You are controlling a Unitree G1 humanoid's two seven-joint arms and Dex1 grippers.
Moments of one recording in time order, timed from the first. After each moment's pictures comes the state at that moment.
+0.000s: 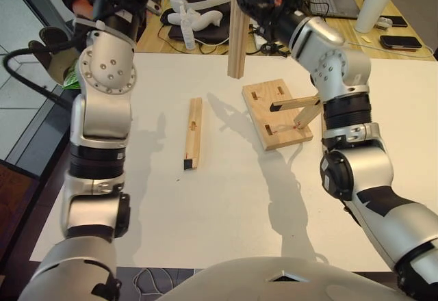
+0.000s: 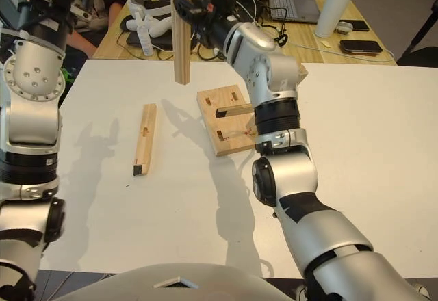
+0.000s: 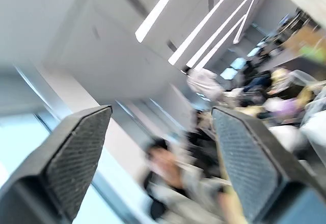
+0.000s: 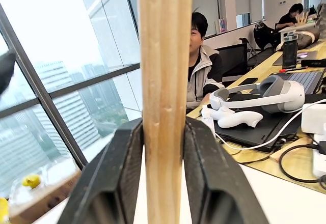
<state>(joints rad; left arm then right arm) -0.65 0.67 -0.09 -0.02 0.44 -0.02 0.03 -1.13 -0.02 -0.21 0.56 0.41 0.58 0.43</state>
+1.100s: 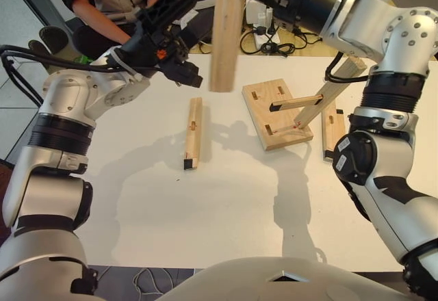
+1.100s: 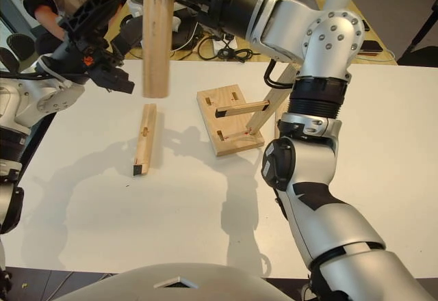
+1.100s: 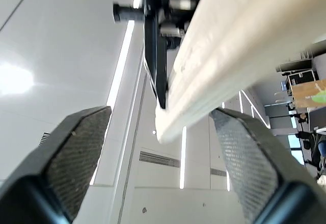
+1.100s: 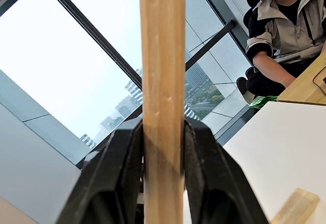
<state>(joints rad) -0.82 0.85 -0.34 0.35 1.02 -0.78 0.59 -1.18 -0.08 -0.45 0.36 0.96 1.27 0.30</state>
